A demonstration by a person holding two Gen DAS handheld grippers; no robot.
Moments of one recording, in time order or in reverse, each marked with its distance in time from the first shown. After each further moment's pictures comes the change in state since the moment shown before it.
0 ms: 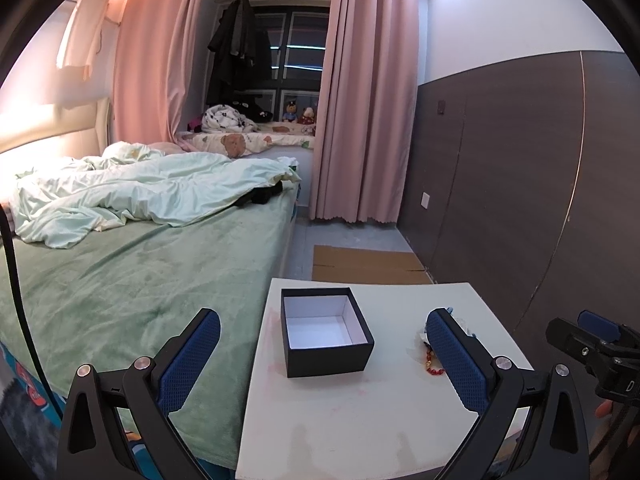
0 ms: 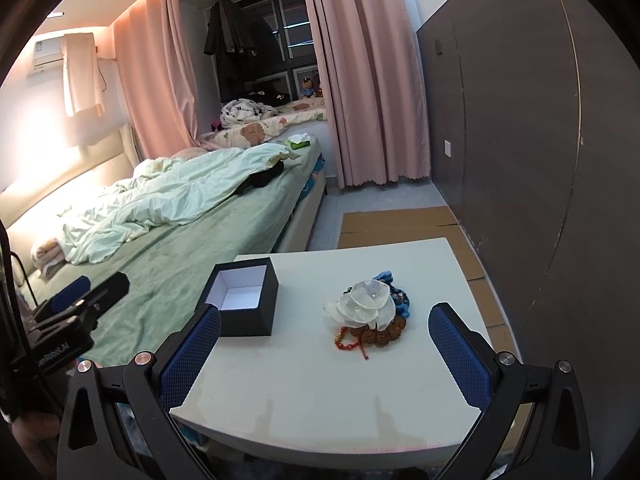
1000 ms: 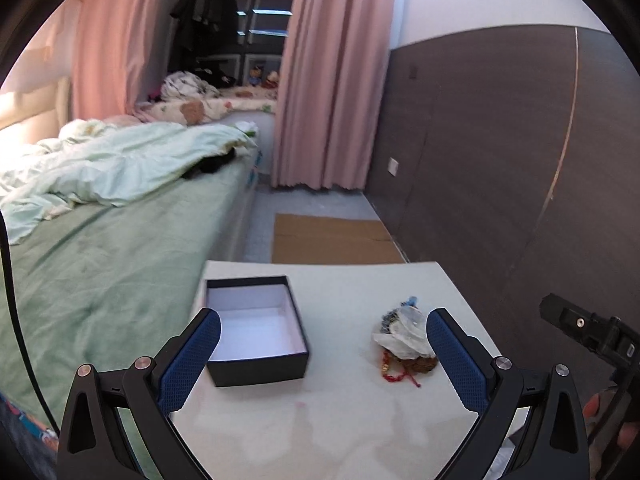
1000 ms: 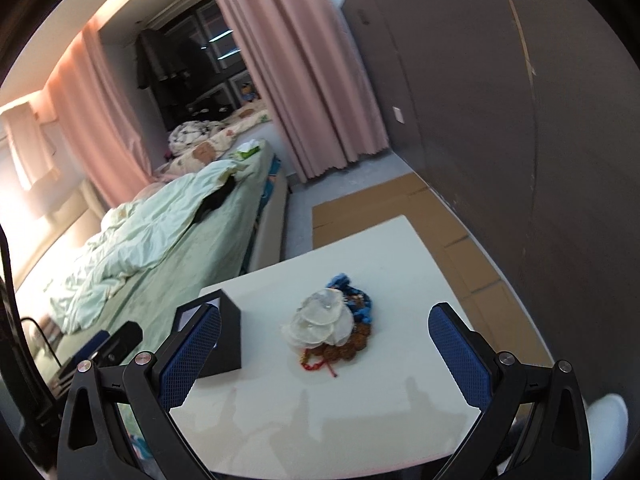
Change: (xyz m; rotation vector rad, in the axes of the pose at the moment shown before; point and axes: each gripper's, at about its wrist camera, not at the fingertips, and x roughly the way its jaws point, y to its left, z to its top) left arm 0.074 -0.049 0.012 0.021 0.150 -0.134; right arm 0.029 -0.072 0.014 0.296 0.038 -0.068
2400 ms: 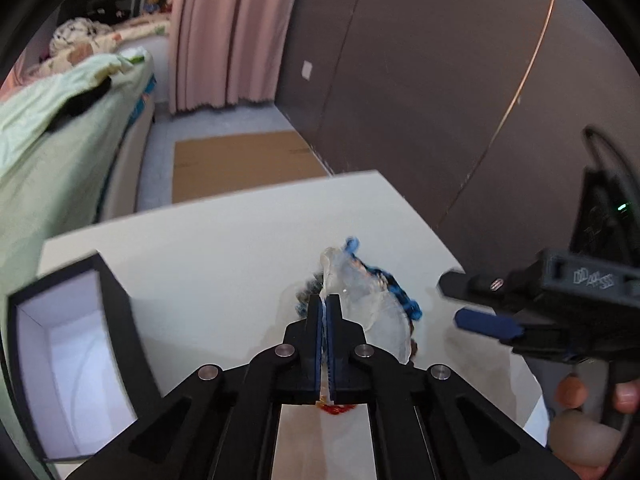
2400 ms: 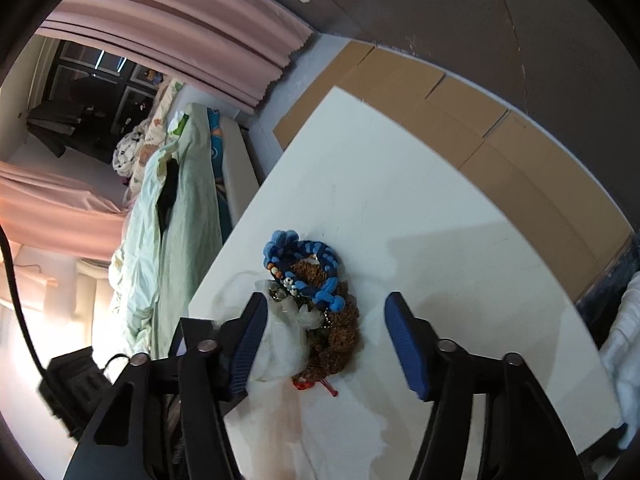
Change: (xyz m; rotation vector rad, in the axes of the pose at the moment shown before) left arm 0.159 -0.050 -0.009 0.132 0.316 -0.283; right arm 0.149 -0.074 -0.011 0.521 0.374 0.080
